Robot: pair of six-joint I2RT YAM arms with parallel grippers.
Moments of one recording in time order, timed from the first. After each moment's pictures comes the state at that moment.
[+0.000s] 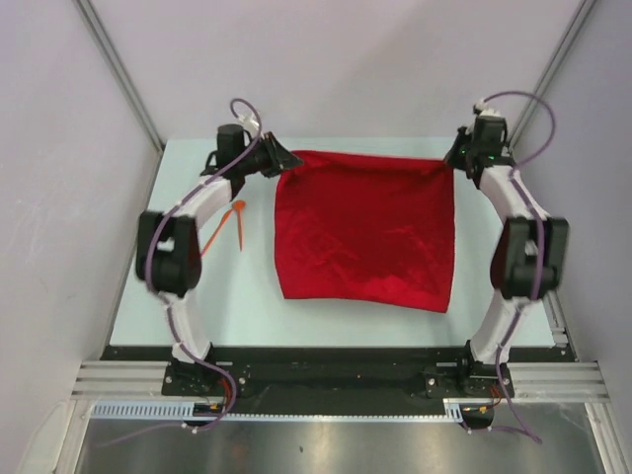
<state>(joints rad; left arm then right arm) -0.18 1.88 1.45 0.09 0.64 -0.66 -0.04 1.83 1.54 -0.18 -0.06 0.26</state>
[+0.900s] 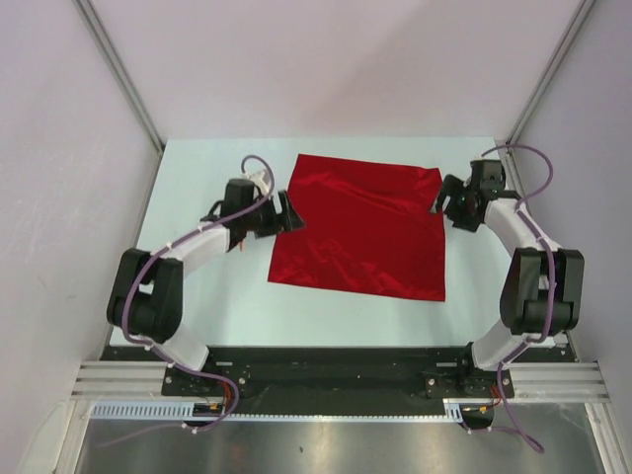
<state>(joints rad) -0.26 1.64 1.01 -0.03 0.39 -0.49 -0.07 1.66 1.21 -0.41 -0.19 0.40</state>
